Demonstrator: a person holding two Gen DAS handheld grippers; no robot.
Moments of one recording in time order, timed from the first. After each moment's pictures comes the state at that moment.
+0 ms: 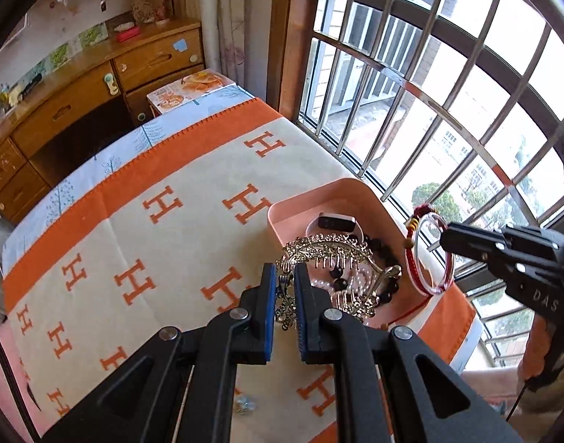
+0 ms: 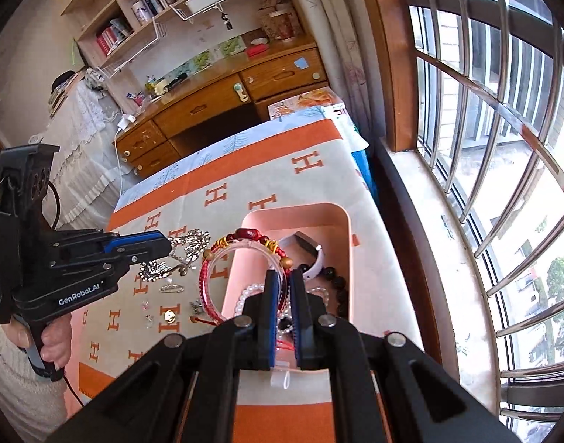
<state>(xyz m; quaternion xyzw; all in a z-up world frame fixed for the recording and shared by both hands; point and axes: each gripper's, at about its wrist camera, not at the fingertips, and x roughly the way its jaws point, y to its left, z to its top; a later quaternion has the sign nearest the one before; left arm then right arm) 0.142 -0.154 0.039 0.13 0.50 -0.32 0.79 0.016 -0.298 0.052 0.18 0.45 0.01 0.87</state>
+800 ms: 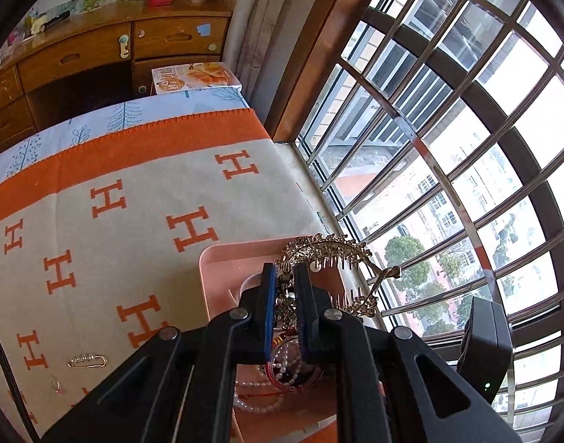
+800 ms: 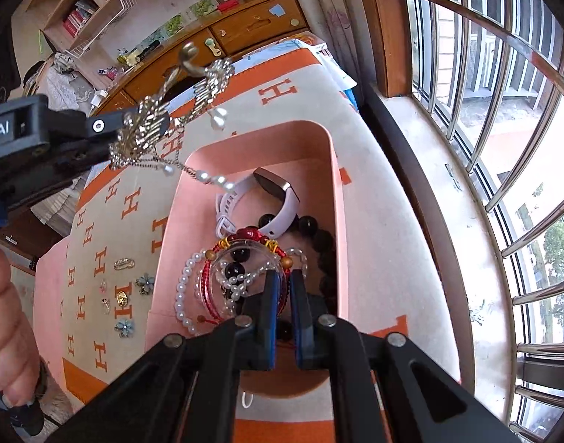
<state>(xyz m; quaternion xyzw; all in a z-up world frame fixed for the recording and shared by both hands) 0.161 -0.197 0.026 -0.01 0.51 -0.30 0.81 0.035 -0.297 -0.034 0.20 0.52 0.00 0.83</state>
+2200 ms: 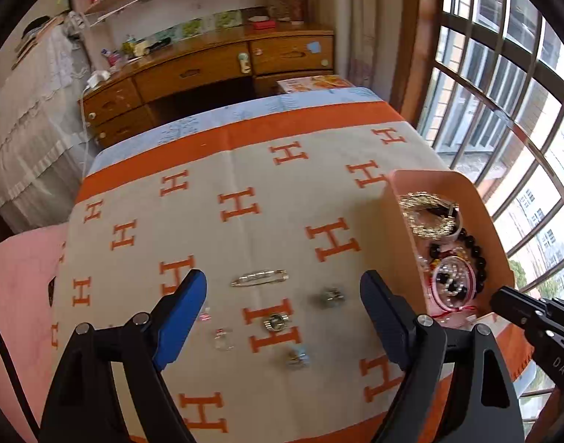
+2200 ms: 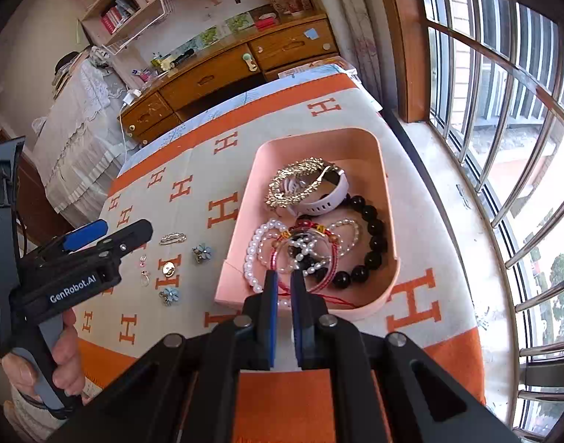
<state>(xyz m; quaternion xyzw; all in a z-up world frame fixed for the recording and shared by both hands) 0.088 -0.057 0.018 0.08 0.46 -0.09 0.88 -0.014 -0.254 0.008 0.17 0.48 0.03 0.86</state>
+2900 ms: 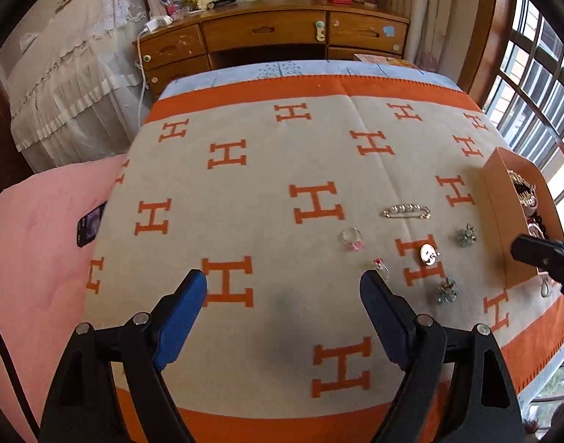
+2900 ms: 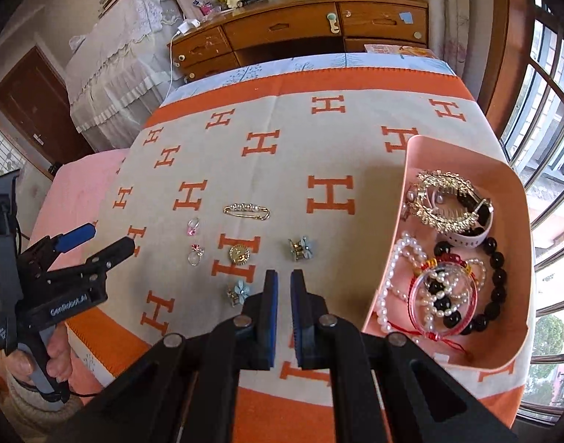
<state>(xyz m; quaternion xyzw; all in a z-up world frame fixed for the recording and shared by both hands) 0.075 0.071 -0.020 0.04 0.51 -0.03 0.86 0.050 -0.146 -0.003 0.07 0.54 0.13 0.83</state>
